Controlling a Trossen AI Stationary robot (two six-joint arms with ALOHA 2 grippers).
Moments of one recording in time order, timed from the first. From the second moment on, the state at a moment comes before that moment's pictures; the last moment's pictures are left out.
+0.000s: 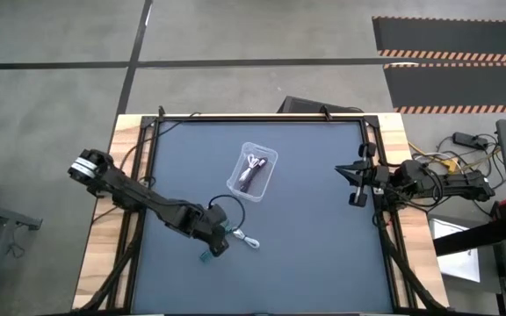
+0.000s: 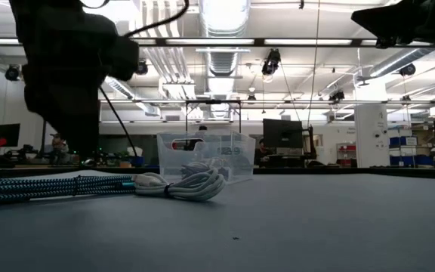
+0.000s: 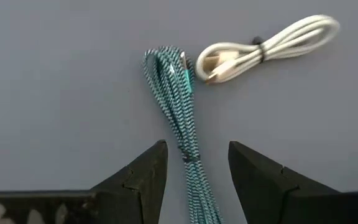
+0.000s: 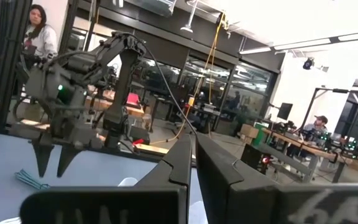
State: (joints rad) left arm -0.43 1.57 0.95 -0.57 -0.16 -1.10; right arm 0.03 0.20 0.16 0.27 0.16 -0.35
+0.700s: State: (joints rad) left arm -0.43 1.73 0.98 -0.57 -0.15 -1.15; right arm 0.03 0.20 0.16 0.27 0.16 -0.35
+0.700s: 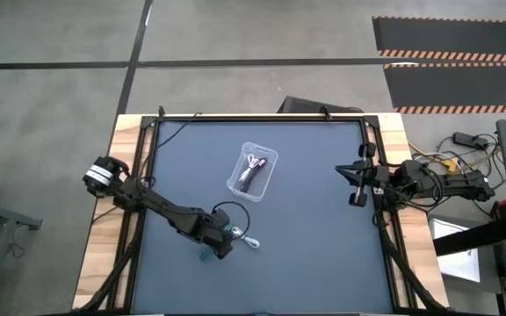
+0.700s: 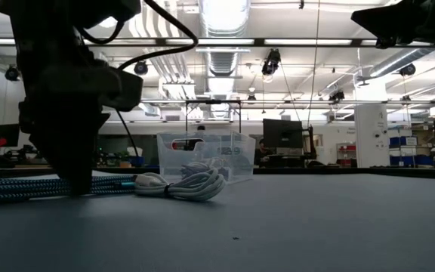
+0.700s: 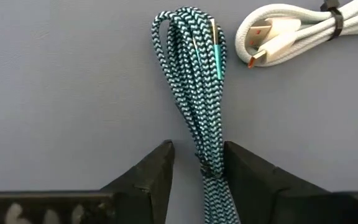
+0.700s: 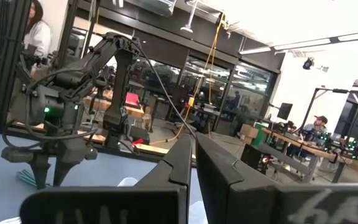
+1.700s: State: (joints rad) left arm -0.44 1.48 0.97 -0.58 -0.33 -1.01; right arm 0.03 0.27 0.16 0.27 0.15 -0.24
